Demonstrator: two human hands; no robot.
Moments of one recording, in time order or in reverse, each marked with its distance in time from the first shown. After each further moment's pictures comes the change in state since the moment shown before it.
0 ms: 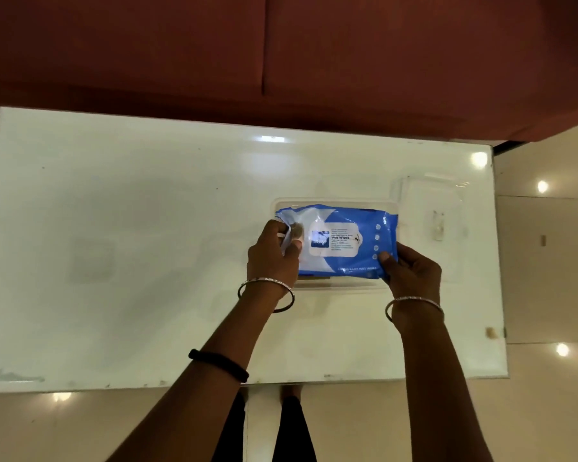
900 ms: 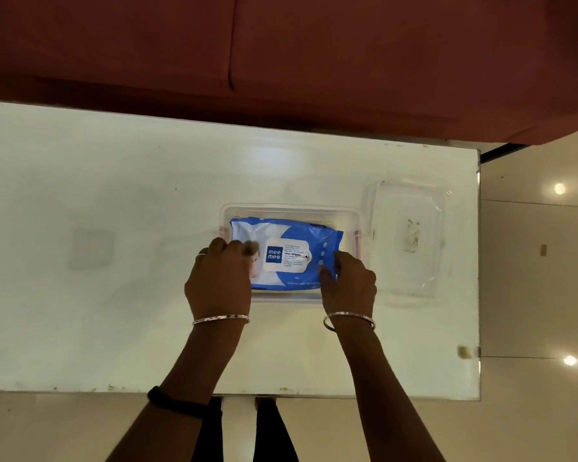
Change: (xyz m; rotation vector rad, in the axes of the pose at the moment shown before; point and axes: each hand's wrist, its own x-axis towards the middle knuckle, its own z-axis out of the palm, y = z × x) left_hand -0.011 0.008 0.034 0.793 0.243 0.086; right_hand 0.024 0.006 0.009 -0.781 -0.105 -0.251
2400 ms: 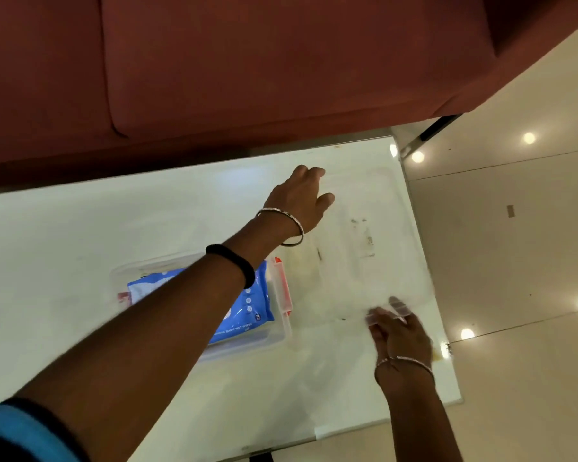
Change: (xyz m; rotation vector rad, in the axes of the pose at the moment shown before) left_hand 0.108 0.249 0.056 -0.097 -0.323 0.688; right_hand 0.034 0.159 -0.068 1.431 0.327 0.703
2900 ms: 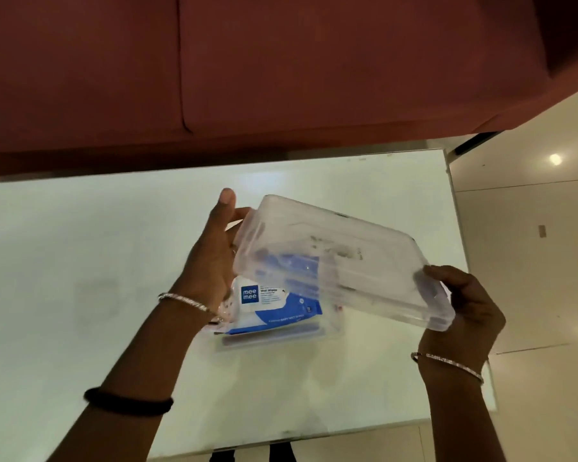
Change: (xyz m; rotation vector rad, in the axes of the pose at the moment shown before) left_hand -0.172 -0.102 -0.077 -1.517 0.190 -0.568; right_hand -0.070 -0.025 0.049 -0.222 -0.309 -0.819
